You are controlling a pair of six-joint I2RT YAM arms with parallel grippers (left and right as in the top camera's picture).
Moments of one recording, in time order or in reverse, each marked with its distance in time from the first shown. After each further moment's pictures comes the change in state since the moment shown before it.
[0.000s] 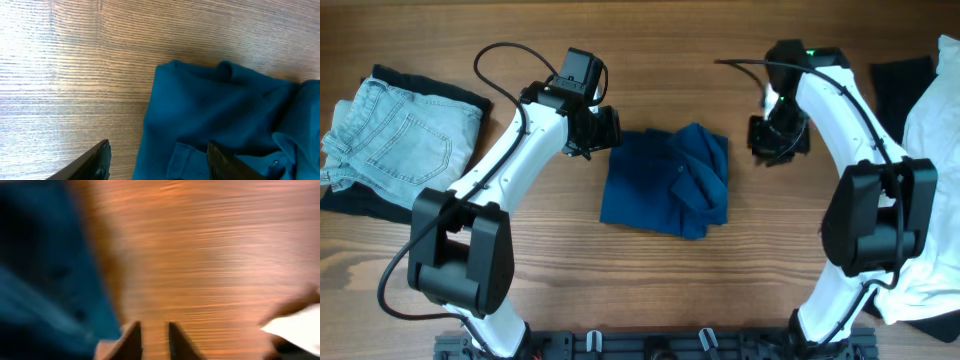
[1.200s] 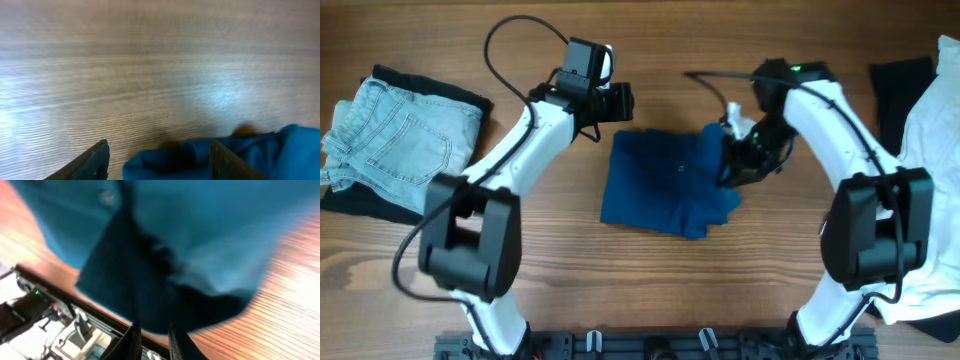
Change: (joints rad) left arm 0.000 0.088 -0.007 0.382 0.021 0.135; right arm 0.072 -0.066 -0.130 -0.019 -0.399 -0.261
